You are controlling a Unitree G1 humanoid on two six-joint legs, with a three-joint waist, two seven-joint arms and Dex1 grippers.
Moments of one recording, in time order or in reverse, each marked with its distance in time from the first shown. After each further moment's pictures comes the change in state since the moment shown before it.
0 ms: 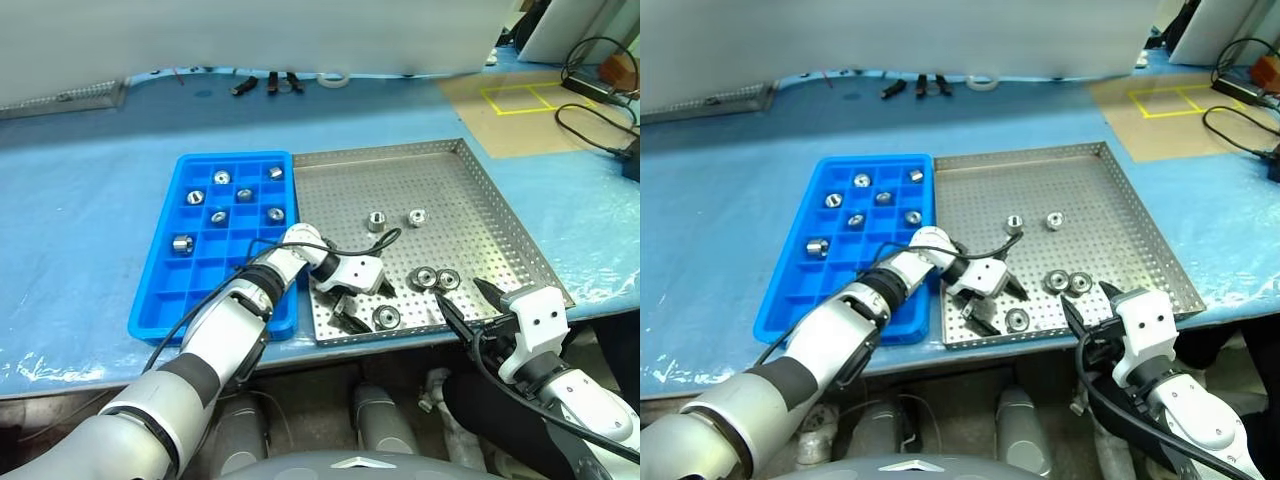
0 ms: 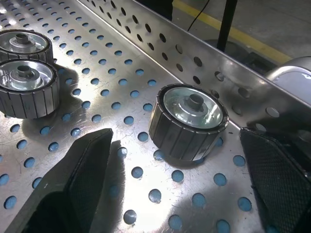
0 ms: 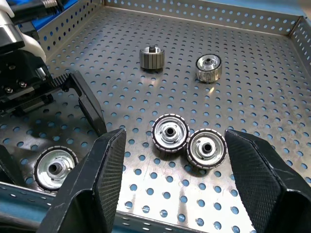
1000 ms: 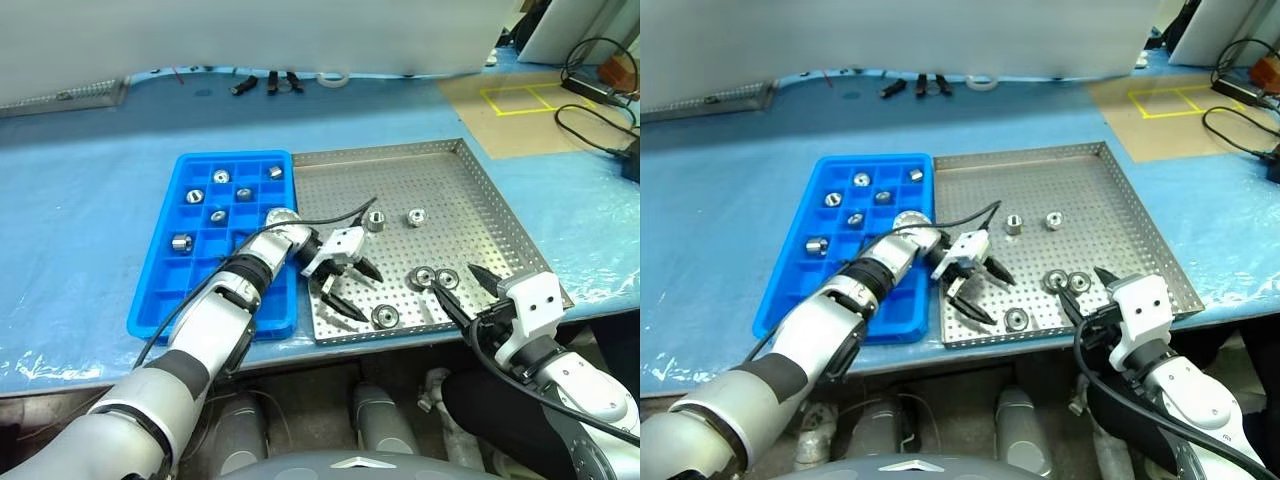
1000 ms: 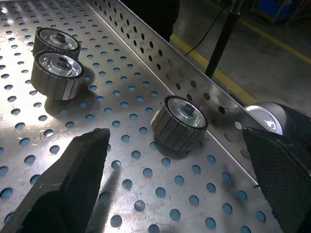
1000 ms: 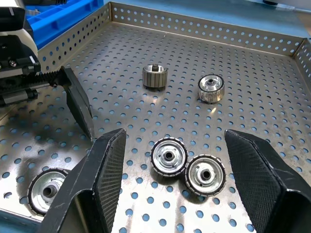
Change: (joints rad) left arm 0.006 0.059 0.051 -0.107 -0.150 0.266 -0.169; right arm -0.096 -0.017 0.002 0.032 0.005 0.011 0.028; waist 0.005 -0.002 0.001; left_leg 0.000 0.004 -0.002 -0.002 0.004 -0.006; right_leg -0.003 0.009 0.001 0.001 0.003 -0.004
